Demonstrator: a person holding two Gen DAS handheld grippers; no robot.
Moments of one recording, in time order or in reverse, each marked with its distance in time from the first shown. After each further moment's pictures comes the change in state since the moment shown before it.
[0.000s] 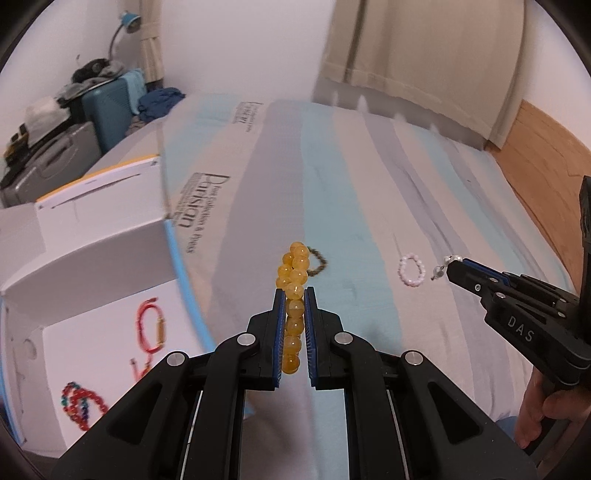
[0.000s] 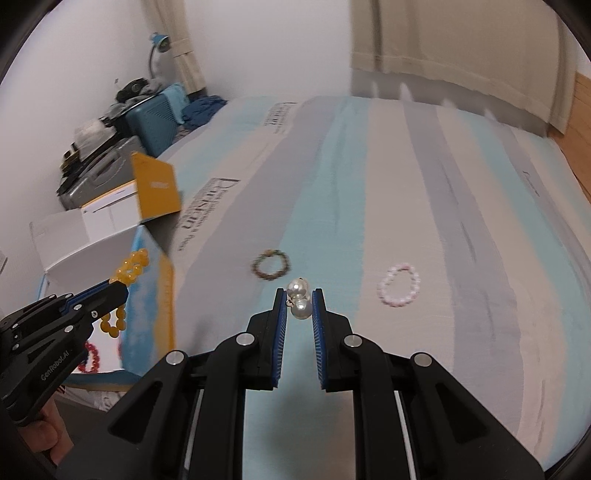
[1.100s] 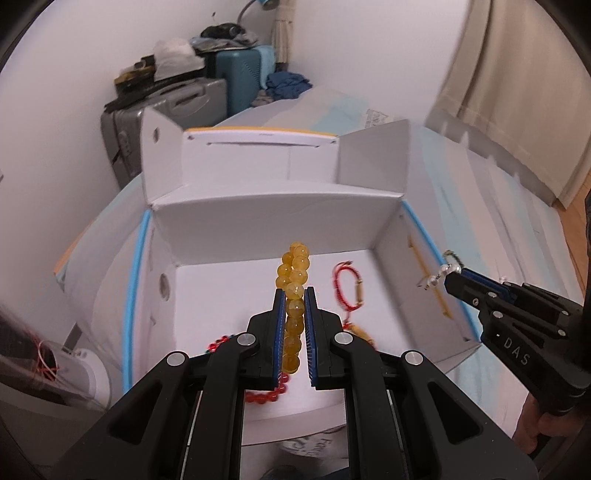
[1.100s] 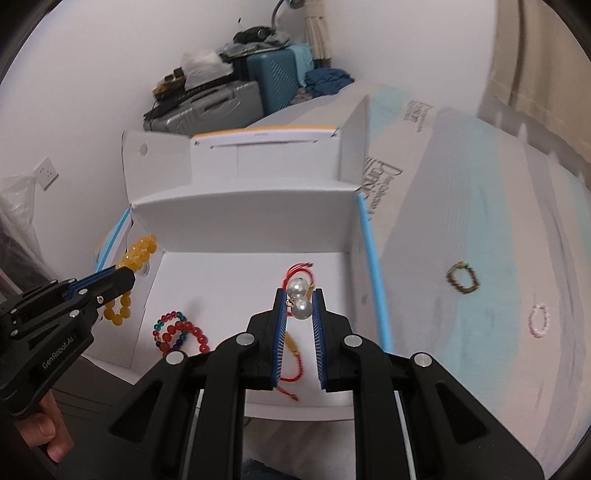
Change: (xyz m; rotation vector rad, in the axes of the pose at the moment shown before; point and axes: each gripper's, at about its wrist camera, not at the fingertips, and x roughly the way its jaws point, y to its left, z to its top) left arm -0.083 0.217 -0.070 -0.253 -0.005 0.218; right arm 0.033 0.259 -0.024 -0.279 0.070 0.190
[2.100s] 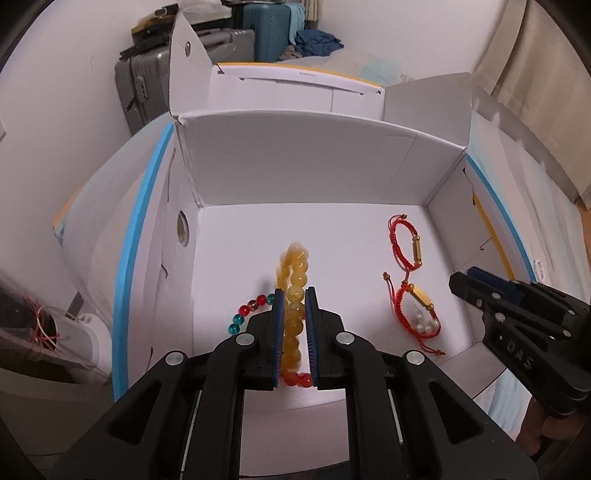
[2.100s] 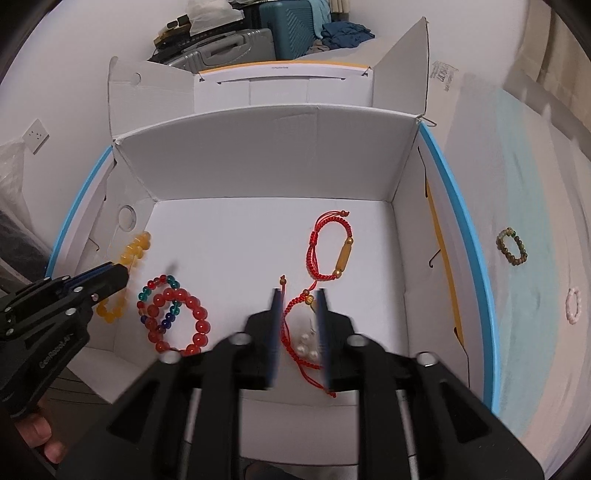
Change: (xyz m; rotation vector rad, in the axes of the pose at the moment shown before) left arm 0.055 0.044 -0.032 -0.056 0.135 0.057; right arm 0.076 0.028 -0.022 -0.028 0.149 0.015
